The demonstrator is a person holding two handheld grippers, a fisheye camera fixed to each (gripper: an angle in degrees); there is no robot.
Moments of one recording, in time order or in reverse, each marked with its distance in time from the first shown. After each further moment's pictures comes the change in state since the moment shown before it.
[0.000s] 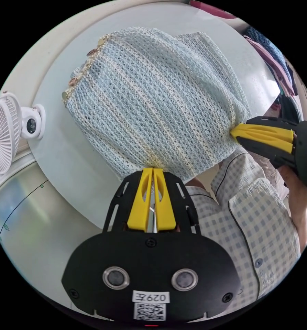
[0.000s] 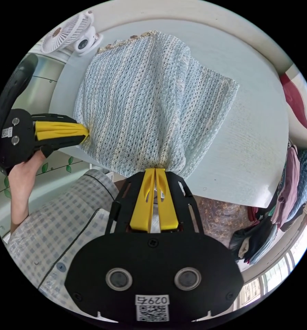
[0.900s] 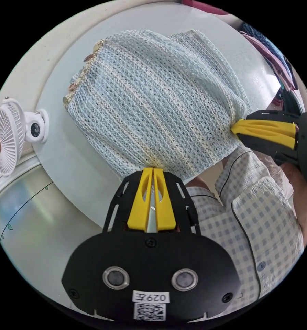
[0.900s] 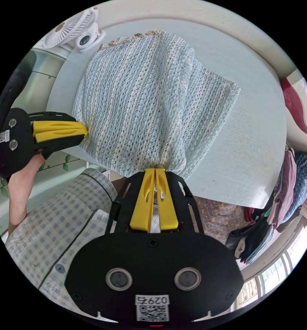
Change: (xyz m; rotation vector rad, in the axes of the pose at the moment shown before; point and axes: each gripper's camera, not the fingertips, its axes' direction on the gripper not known) left arm 0.006 0.014 -0.001 0.013 -0.052 0.016; right arm 0.034 0.031 0.022 -0.007 0.029 -0.012
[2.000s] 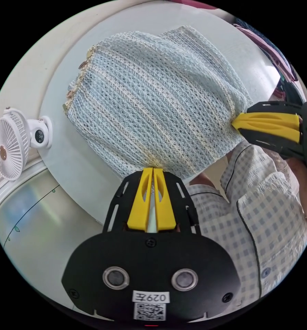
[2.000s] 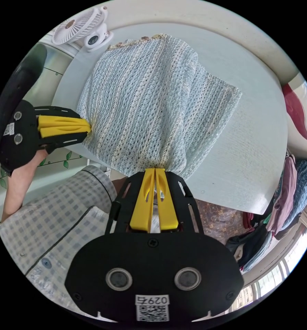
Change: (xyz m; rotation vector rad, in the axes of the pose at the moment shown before) left arm 0.038 -0.013 -0.015 -0.006 -0.078 0.040; right arm 0.021 -0.005 -0.008 0.040 -0.002 -0.049
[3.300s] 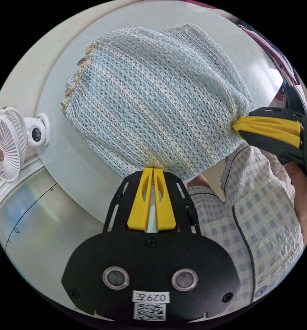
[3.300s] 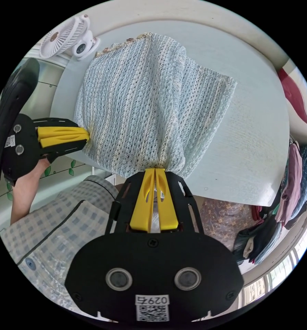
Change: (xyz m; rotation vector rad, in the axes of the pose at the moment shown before) left arm 0.004 -0.029 -0.006 -0.035 0.037 -0.007; right arm 0.030 -0.103 -0.076 -0.004 -0.055 0.087
